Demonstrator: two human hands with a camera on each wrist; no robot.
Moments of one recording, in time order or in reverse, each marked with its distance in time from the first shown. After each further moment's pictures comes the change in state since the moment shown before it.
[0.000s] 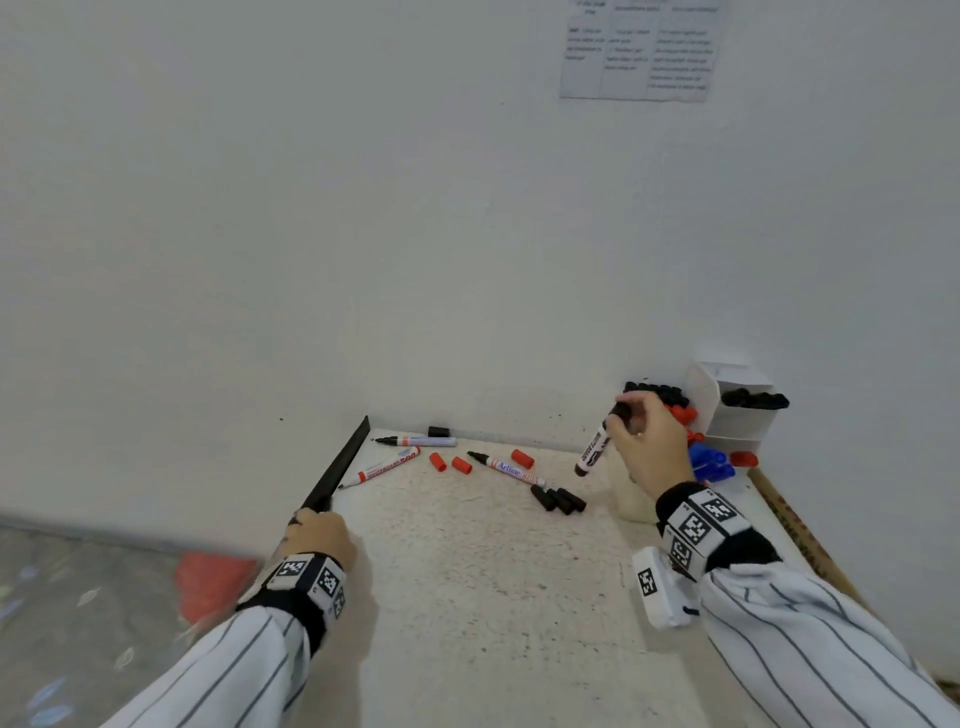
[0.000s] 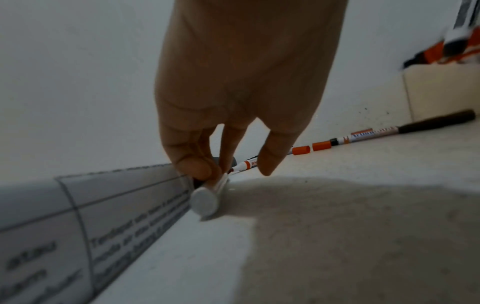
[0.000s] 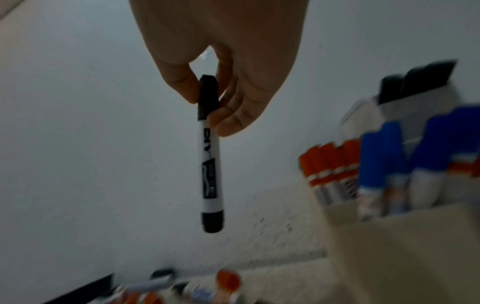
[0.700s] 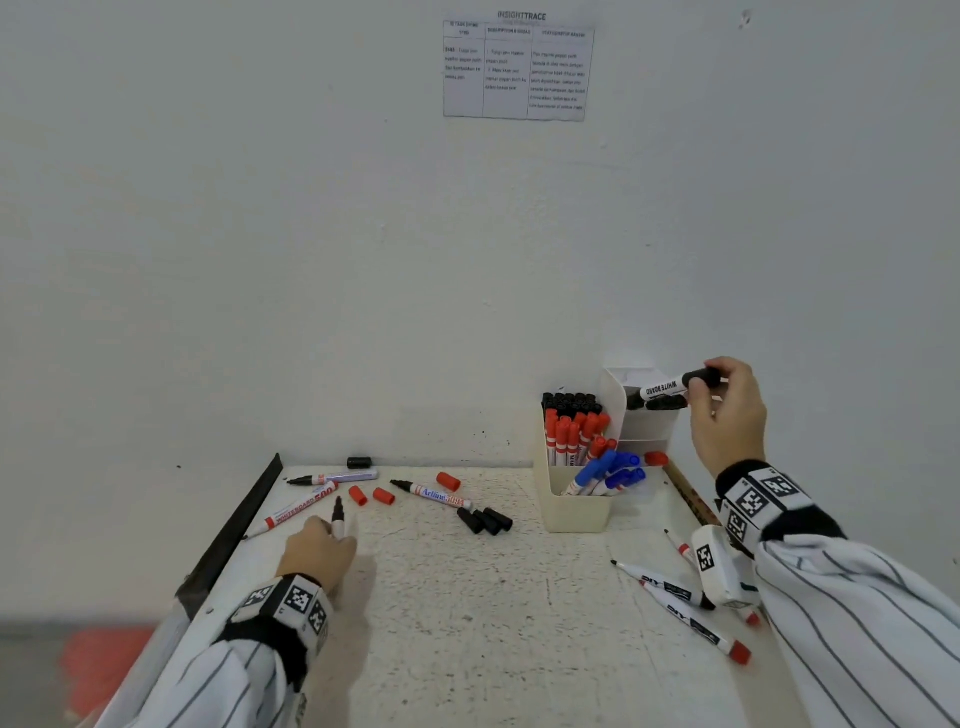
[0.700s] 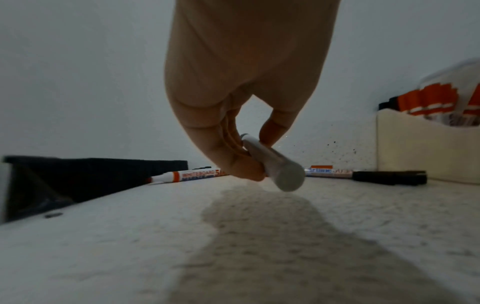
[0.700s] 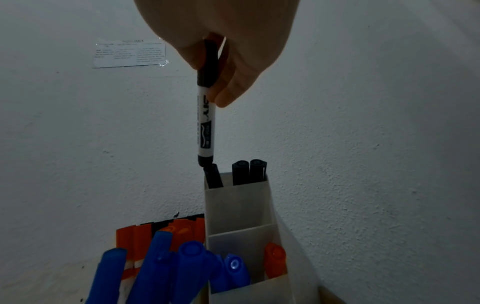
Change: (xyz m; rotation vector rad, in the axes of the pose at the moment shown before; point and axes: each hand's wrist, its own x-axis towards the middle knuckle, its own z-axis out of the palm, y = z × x) left_hand -0.004 0.084 -0.003 -0.507 -0.124 0.154; right_hand 0.040 0.058 -0.135 -0.128 0.437 -0.082
